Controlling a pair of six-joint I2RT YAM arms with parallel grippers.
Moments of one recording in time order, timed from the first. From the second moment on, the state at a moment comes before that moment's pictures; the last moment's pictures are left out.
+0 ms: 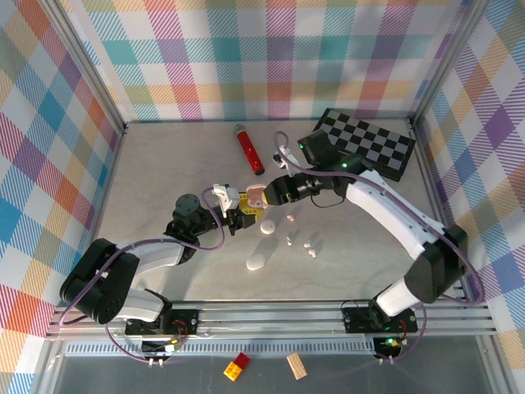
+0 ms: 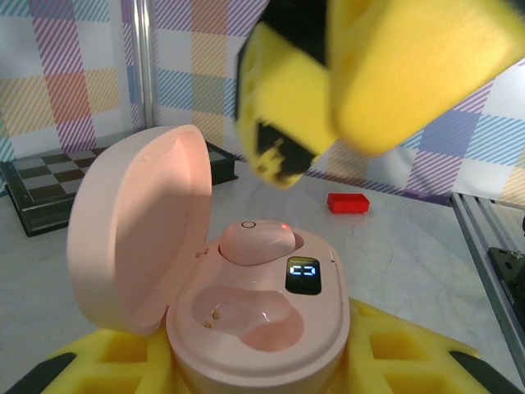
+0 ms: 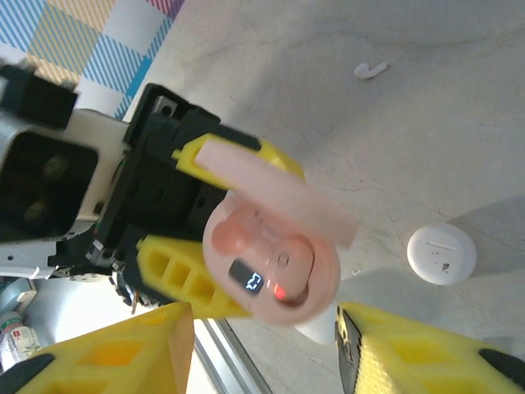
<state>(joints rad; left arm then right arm) -0.48 1.38 0.44 0.95 0.74 -0.06 0.62 1.48 1.41 -0.81 -0.60 0.22</state>
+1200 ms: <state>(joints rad) -0.46 1.30 0.41 0.96 0.70 -0.08 0.34 1.89 1.11 -0.30 -0.64 0.52</state>
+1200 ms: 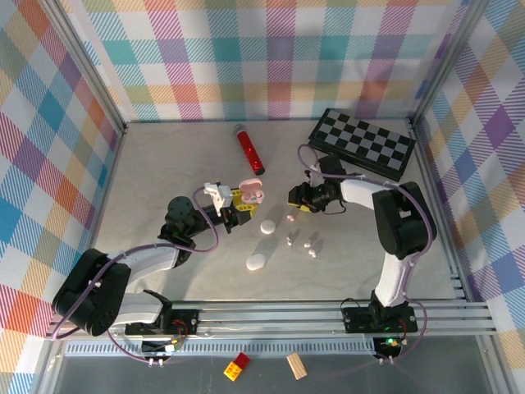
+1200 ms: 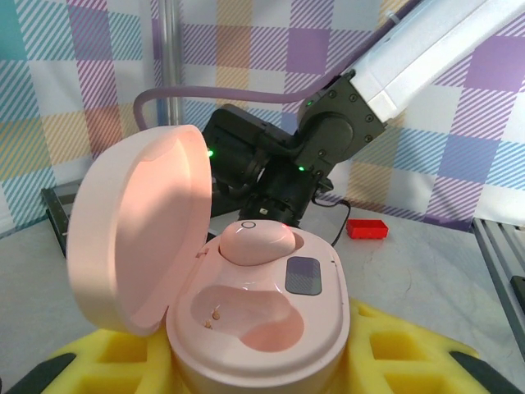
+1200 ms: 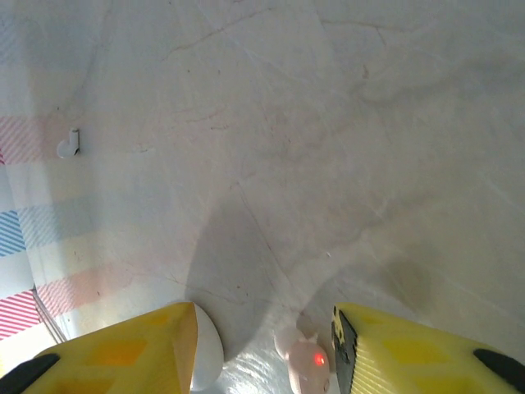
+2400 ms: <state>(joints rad) -0.43 1.28 0.41 0.92 0.69 -0.08 0.42 1.87 1.04 -0.40 -0.70 0.42</state>
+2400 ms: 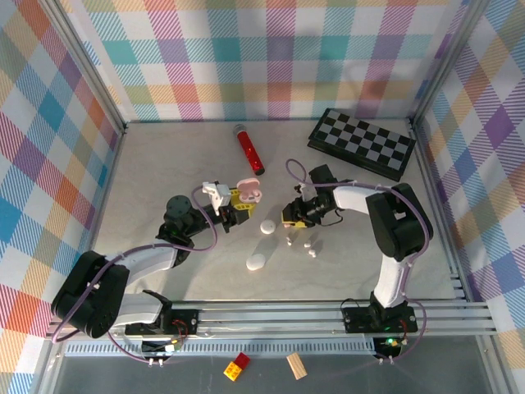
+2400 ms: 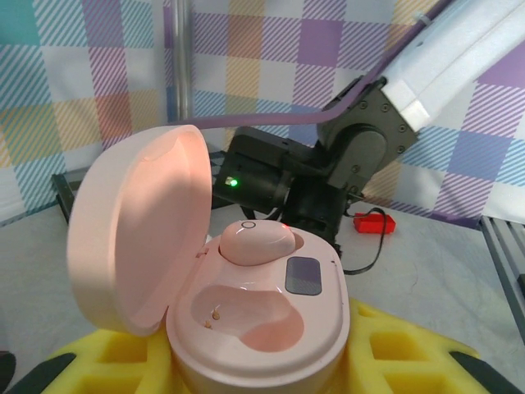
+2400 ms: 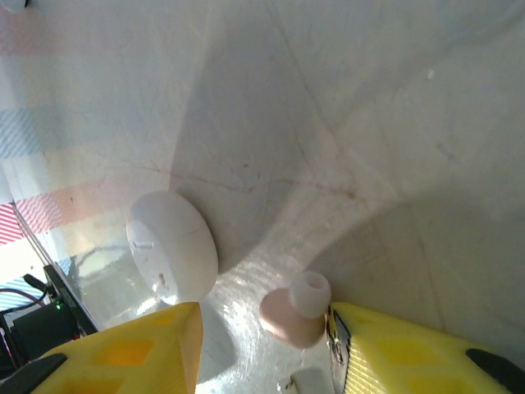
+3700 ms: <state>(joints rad) -0.24 1.29 0.34 1.03 0.69 -0.15 0.48 1.92 1.17 -0.49 -0.53 0.31</state>
